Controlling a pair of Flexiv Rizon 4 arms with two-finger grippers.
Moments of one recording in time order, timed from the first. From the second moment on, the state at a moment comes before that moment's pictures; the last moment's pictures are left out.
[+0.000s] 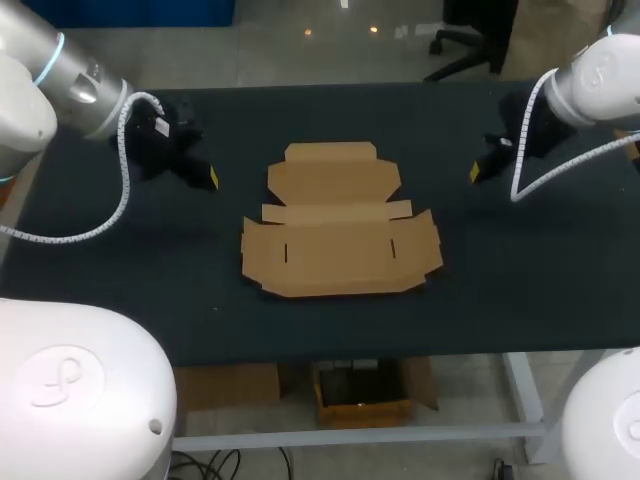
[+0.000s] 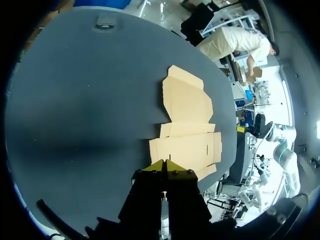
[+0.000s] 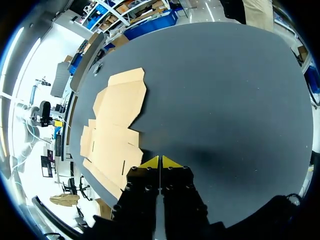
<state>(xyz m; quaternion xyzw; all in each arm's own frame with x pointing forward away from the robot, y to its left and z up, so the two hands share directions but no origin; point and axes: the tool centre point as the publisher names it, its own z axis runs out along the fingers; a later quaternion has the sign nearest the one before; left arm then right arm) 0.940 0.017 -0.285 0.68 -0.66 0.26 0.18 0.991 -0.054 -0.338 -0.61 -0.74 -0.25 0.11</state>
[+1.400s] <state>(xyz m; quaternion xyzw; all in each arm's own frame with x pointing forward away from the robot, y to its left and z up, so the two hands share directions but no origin) 0.986 0.008 -0.353 0.64 -0.71 0.29 0.10 1.028 -0.001 -0.386 -0.60 -0.74 -0.27 0.14</state>
